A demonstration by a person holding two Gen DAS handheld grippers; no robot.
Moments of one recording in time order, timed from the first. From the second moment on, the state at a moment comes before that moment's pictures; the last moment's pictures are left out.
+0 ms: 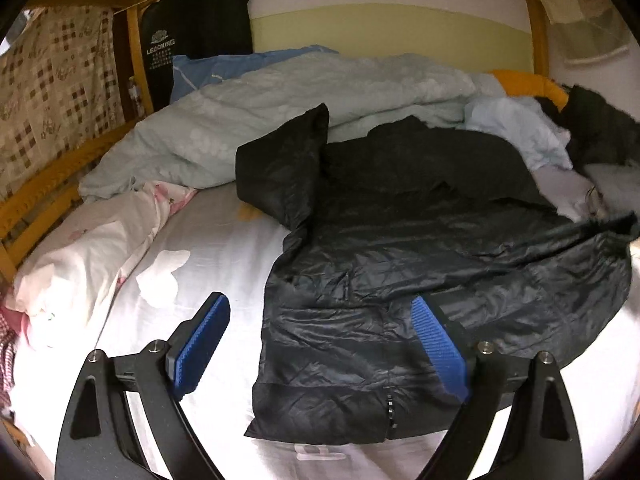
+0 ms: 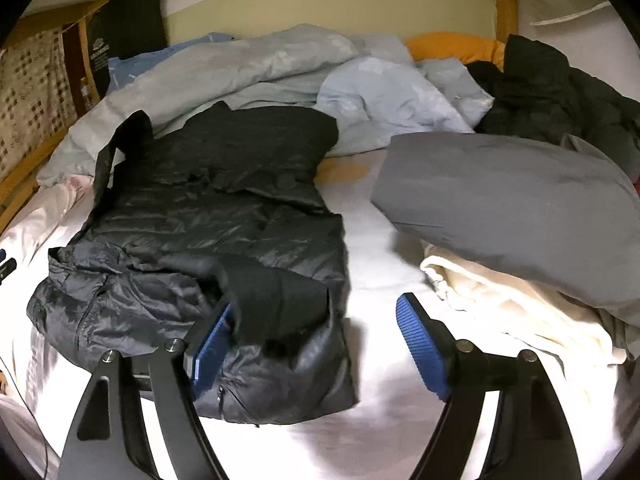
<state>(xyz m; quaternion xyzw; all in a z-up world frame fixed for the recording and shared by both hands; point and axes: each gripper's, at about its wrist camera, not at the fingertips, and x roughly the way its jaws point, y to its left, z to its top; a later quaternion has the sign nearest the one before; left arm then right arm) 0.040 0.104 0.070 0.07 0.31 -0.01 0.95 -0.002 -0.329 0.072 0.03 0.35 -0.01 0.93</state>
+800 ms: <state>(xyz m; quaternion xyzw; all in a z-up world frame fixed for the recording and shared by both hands) 0.097 0.131 -0.010 0.06 0.36 0.09 0.93 0.041 -0.315 0.003 -0.09 0.39 -0.04 0.92</state>
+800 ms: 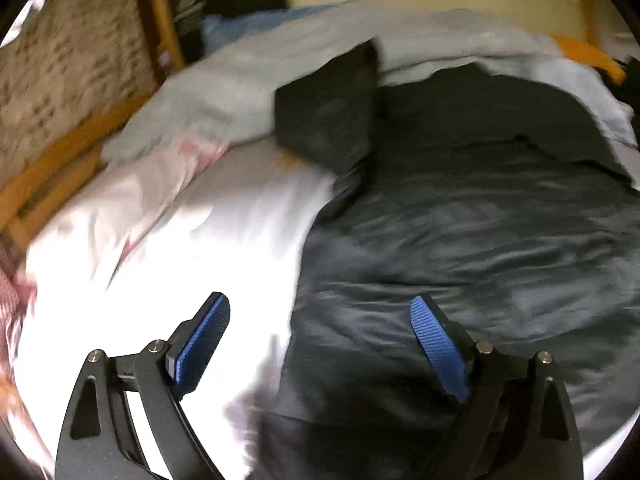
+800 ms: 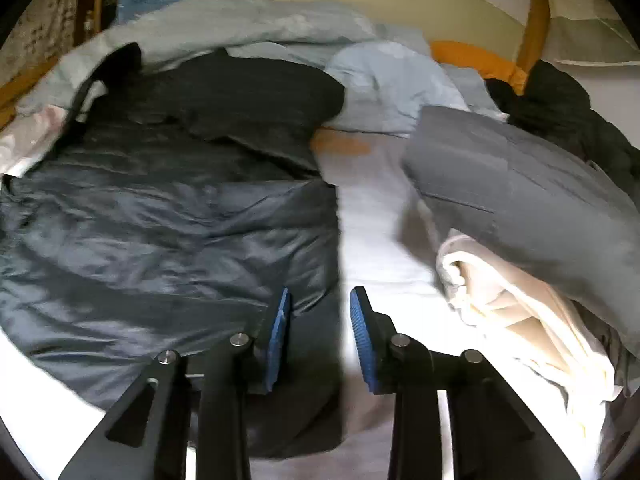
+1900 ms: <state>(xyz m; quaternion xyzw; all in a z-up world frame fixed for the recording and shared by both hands) -0.004 0.017 0.007 0.23 0.34 -0.11 0.91 -0.054 -0.211 0.014 -0.24 0.32 0.06 0.92</state>
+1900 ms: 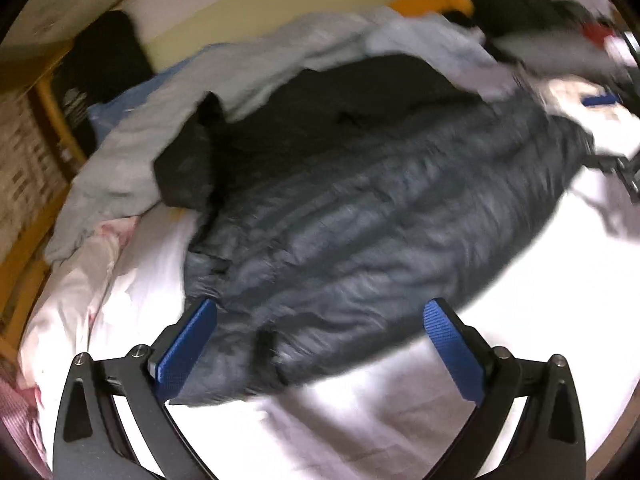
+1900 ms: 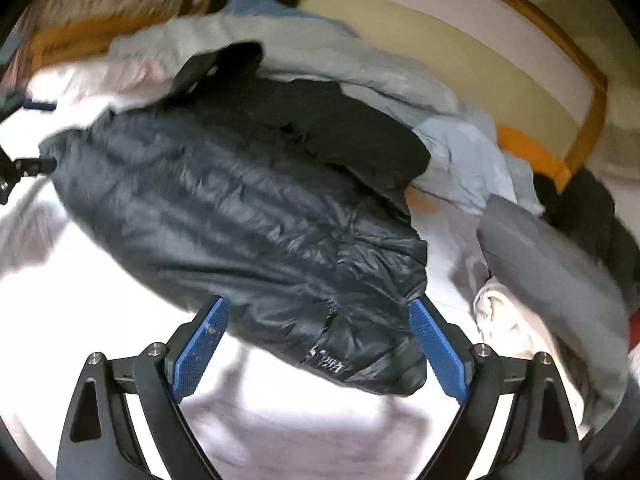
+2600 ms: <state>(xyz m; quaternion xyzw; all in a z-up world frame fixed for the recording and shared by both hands) 0.032 0.044 -0.026 0.23 0.40 -0.06 0.89 -0.012 -0.219 -0.034 -0.26 0.39 0.02 0.89</state>
